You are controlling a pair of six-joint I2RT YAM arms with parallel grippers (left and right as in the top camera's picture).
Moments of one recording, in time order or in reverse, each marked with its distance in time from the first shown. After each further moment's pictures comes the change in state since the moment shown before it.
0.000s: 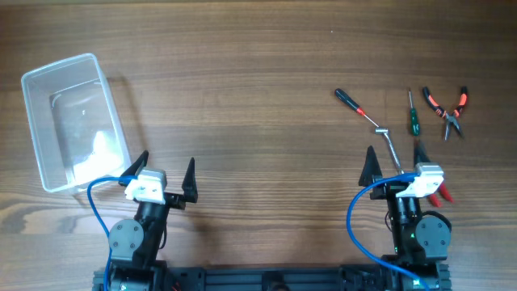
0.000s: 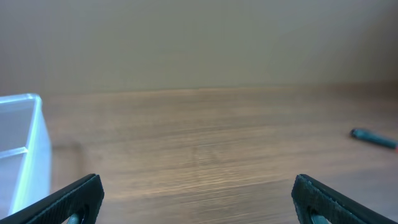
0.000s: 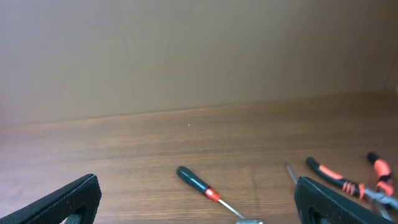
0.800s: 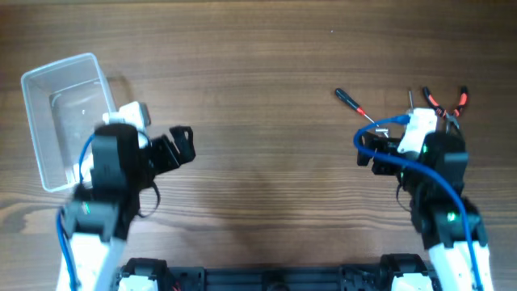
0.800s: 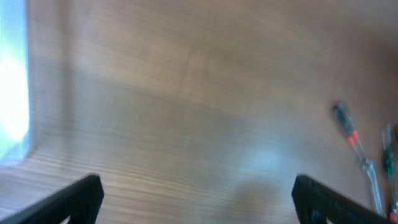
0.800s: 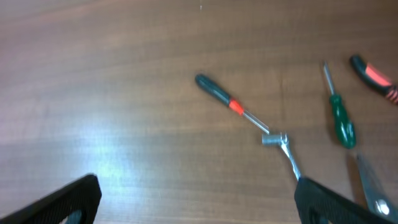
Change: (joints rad) left arm 0.005 0.940 0.920 -0.753 0.036 -0.417; right arm 0.000 0.834 0.704 -0.579 -0.116 0.013
